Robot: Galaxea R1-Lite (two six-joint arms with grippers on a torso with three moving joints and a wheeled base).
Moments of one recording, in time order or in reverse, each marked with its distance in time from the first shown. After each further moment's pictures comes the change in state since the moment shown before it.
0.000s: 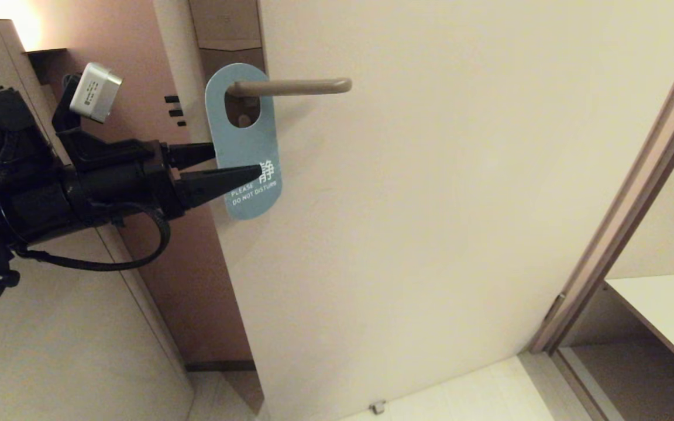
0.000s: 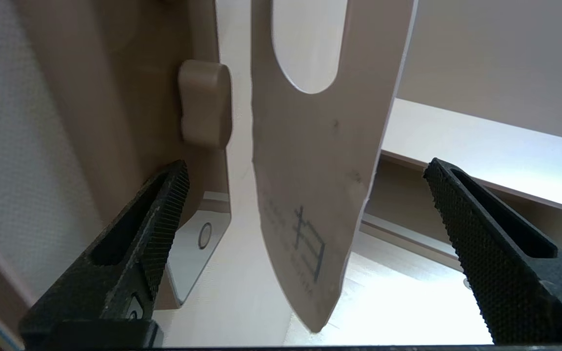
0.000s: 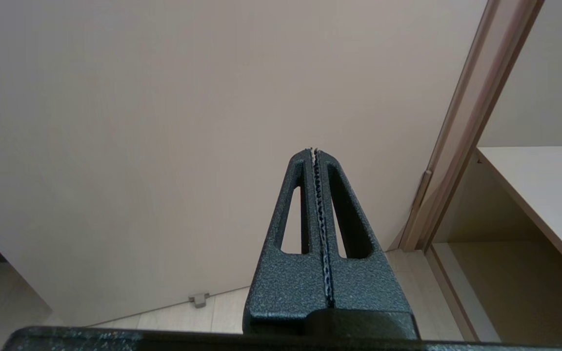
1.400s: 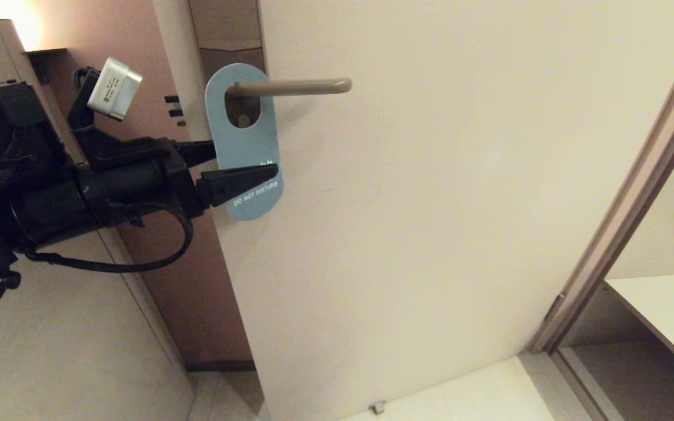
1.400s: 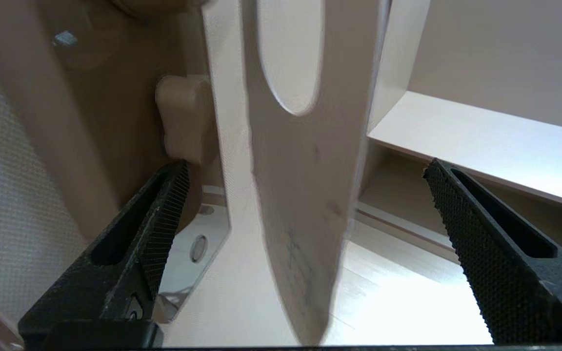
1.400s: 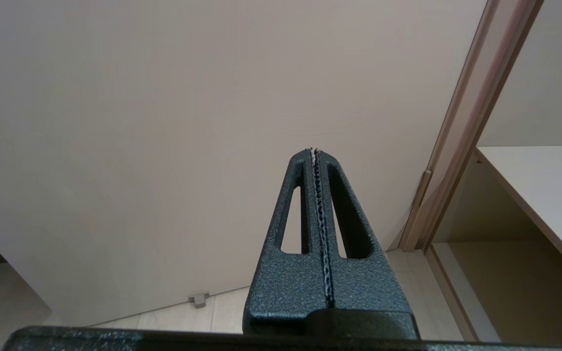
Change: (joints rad) left arm -0.078 -0.023 -0.017 0.062 0.143 0.054; right arm 0.000 0.000 0.000 0.000 0.000 0.000
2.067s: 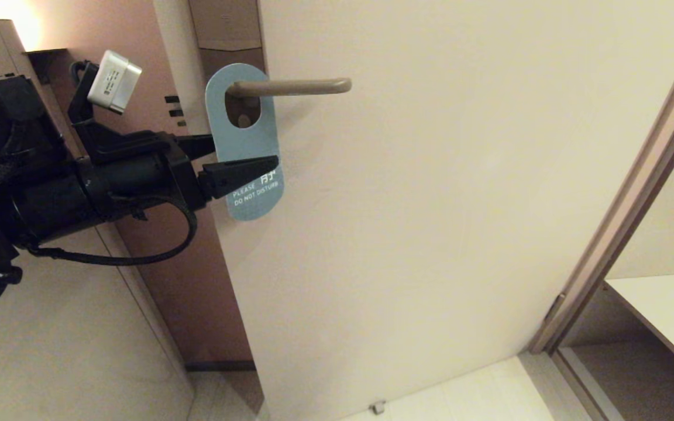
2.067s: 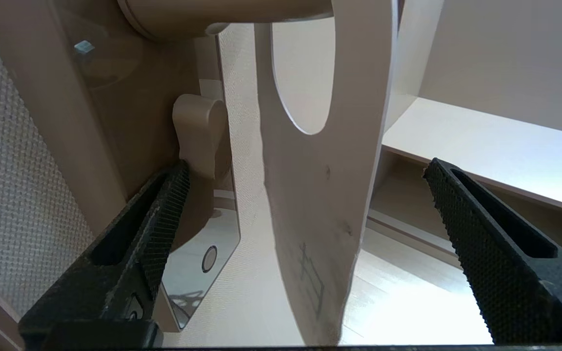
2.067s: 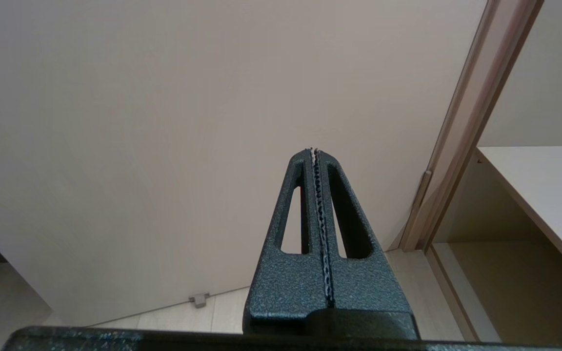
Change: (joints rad) left arm -0.003 0.004 -0.017 -0.002 0.037 -0.001; right arm 0.000 0.000 0.000 0.000 0.000 0.000
